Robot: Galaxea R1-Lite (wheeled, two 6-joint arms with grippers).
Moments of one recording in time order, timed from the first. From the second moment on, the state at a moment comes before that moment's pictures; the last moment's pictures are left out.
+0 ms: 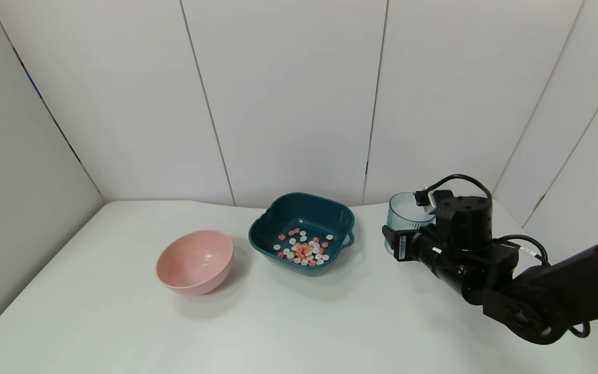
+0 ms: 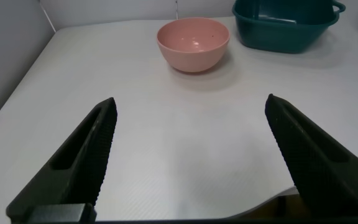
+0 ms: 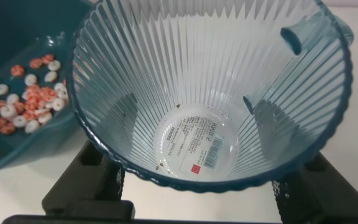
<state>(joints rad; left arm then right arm) 0.00 0.00 0.00 0.00 -0.03 0.04 0.50 2.01 -0.85 -0.82 -0.35 0.17</state>
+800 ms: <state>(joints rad) 0.00 0.00 0.00 0.00 -0.03 0.04 0.49 2.14 -0.81 -0.95 -0.35 0.19</state>
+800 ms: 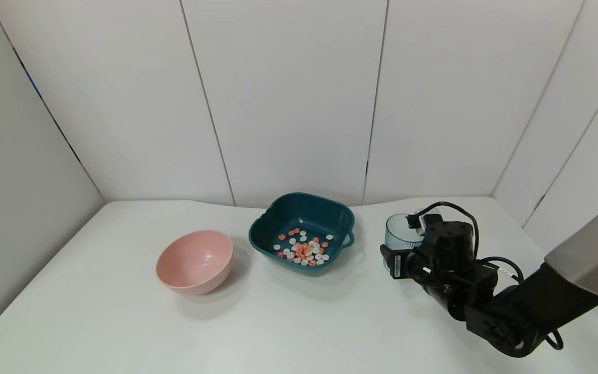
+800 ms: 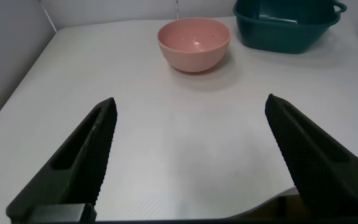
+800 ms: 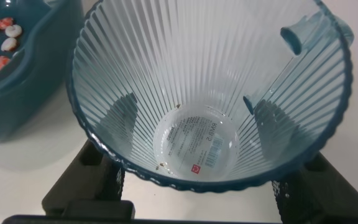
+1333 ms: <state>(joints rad) 0.00 0.00 0.00 0.00 -0.03 0.04 0.48 2.16 -0.81 -0.95 -0.35 0.19</state>
